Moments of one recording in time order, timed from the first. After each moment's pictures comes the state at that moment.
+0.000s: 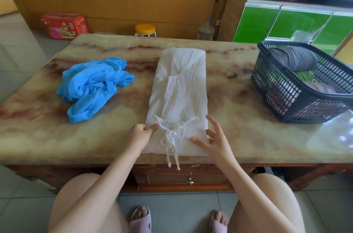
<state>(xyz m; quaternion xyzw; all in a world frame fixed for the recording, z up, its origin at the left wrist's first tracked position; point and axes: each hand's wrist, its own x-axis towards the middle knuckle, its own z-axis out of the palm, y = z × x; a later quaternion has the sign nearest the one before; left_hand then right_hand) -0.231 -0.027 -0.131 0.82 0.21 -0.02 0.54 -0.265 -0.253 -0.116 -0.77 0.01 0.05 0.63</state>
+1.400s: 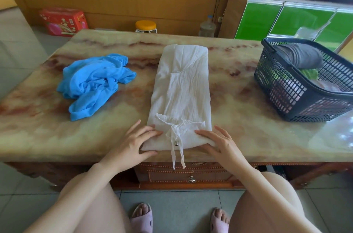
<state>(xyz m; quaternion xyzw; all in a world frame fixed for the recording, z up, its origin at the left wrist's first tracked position) -0.261 0.028 -0.156 0.92 -0.28 0.17 0.23 -0.267 -0.278 -0.122 -0.92 -0.24 -0.06 0.31</state>
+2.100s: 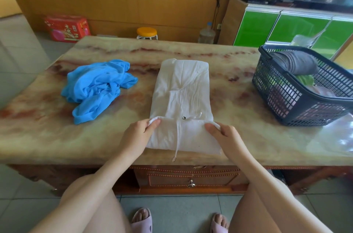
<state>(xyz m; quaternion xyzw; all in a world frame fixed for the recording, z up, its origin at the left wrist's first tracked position) -0.262 -0.011 -0.094 0.91 -0.02 0.10 0.41 -0.255 -0.267 -0.084 -0.89 -0.05 0.01 0.45</state>
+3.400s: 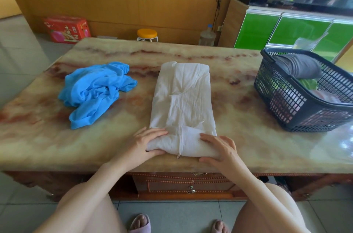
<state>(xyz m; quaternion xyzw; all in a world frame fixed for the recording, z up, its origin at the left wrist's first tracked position) -0.238 0.013 -0.151 0.91 -0.23 0.09 0.34 -0.263 -0.278 -0.120 -0.94 -0.15 -0.01 0.32</state>
